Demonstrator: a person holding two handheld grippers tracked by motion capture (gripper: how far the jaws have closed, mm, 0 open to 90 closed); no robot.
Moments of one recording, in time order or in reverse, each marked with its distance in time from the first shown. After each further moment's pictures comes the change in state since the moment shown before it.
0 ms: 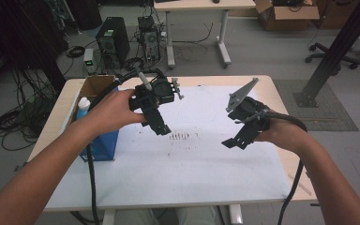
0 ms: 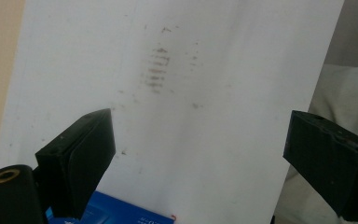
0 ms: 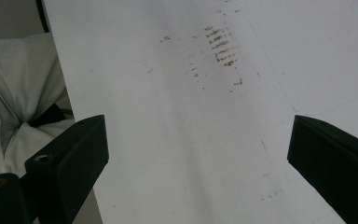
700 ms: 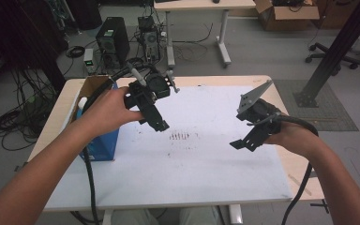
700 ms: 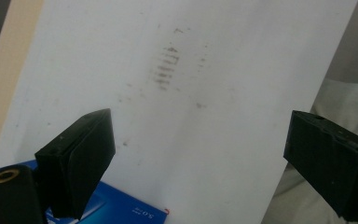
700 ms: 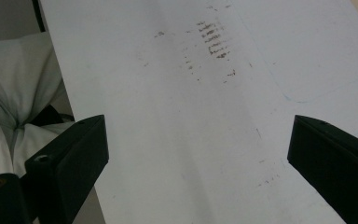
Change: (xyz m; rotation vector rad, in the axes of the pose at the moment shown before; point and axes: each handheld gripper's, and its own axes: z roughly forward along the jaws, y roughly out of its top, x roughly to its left) left arm -0.002 -0.005 -0.015 -0.023 0.029 -0.086; right arm 0.001 -0.020 -0.012 -0.031 -0.025 0.026
